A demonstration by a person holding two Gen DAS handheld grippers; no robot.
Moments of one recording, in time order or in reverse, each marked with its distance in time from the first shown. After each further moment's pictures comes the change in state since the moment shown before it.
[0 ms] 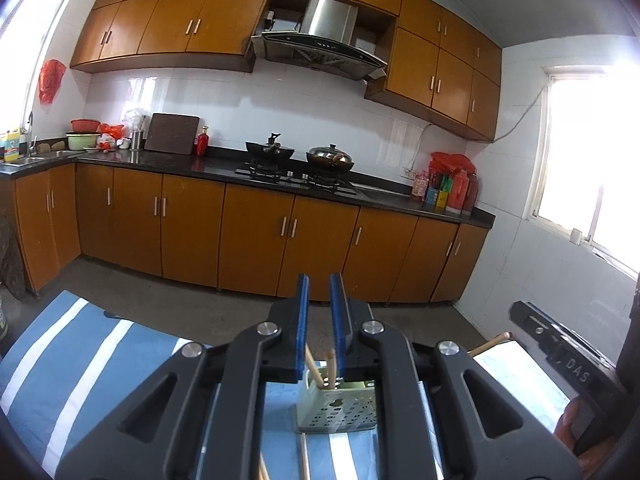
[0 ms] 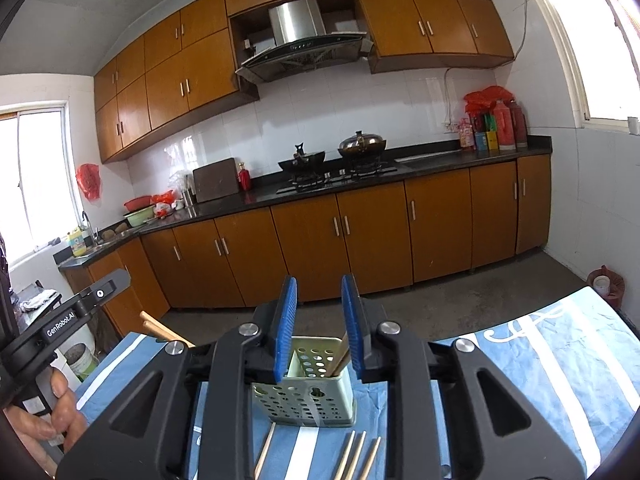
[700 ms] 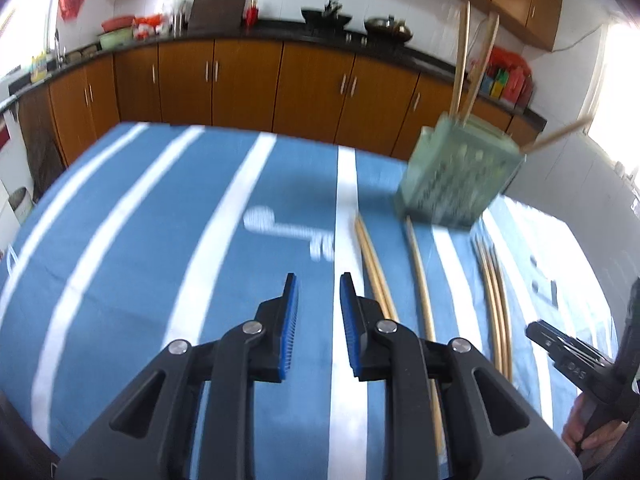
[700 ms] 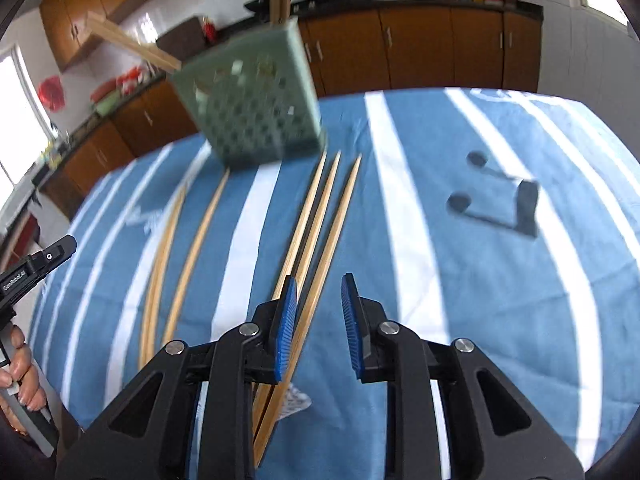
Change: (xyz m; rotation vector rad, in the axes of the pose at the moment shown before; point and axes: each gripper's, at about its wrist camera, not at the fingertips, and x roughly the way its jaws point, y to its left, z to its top) left arm -0.037 0.094 -0.175 -0.048 0.478 0.151; right arm 0.014 -0.015 -0.198 0.063 0.580 -0.074
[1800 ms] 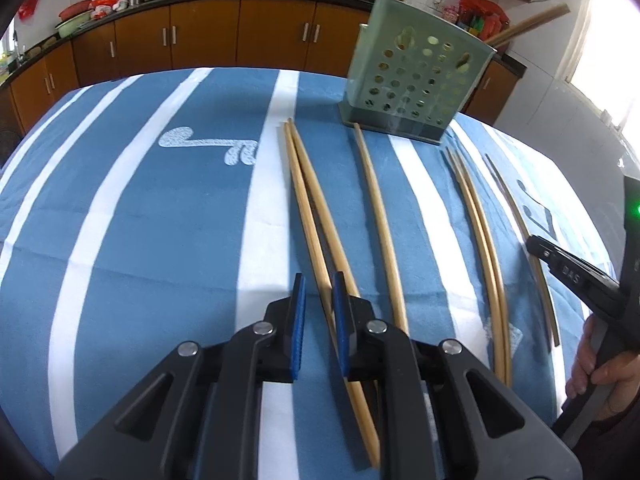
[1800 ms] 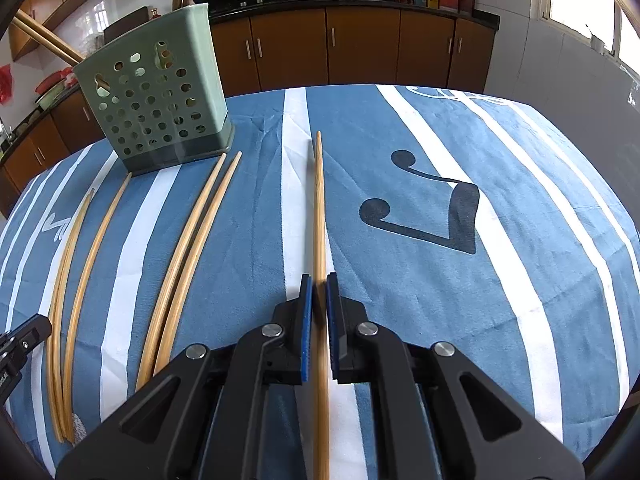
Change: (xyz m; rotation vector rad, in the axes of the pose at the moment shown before) left arm 0.049 -0.053 -0.044 0.081 0.146 -0.056; right arm 0.020 -0.041 0.007 0.017 -0.018 -0.242
